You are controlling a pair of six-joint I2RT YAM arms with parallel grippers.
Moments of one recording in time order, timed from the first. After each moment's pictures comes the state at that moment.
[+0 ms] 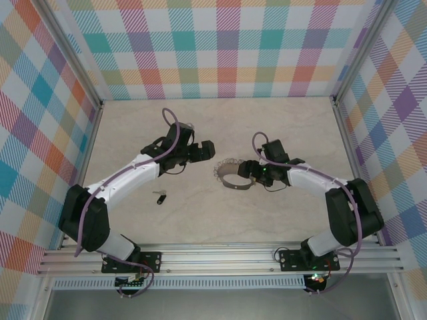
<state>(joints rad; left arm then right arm) -0.57 1.50 1.13 -0.42 0.02 -0.64 0.43 1.51 0.81 -0.29 -0.35 0.67</state>
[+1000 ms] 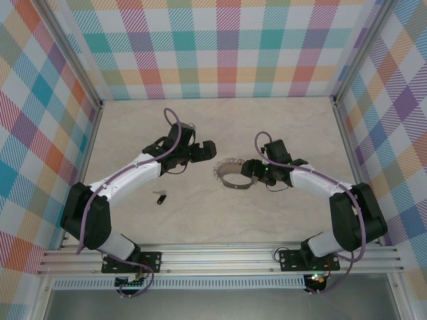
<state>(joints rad) -0.57 1.52 1.13 -0.40 0.03 -0.64 0.42 1.46 0.79 -0.31 -0.28 0.67</state>
